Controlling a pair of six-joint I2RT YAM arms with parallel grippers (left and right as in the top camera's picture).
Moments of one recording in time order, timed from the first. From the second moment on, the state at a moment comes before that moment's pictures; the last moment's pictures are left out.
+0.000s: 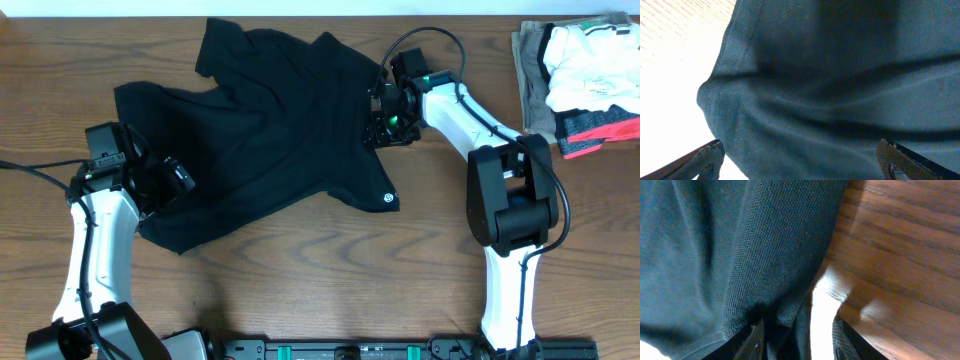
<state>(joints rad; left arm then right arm) 0.30 1.43 0.96 -0.78 0.05 -0.37 0.28 2.26 1.68 -0.81 -0.40 0.10</state>
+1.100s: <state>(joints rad) 0.30 1.43 0.96 -0.78 0.05 -0.37 0.28 2.27 1.68 -0.75 -0.51 0.08</state>
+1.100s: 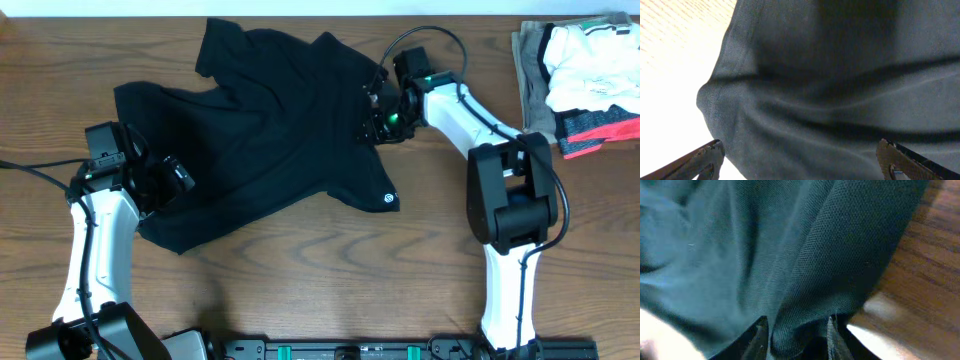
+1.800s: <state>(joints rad) 0.30 1.43 0.96 -0.78 0.05 -0.37 0.07 2.26 1.70 -0.95 -0.27 0.20</state>
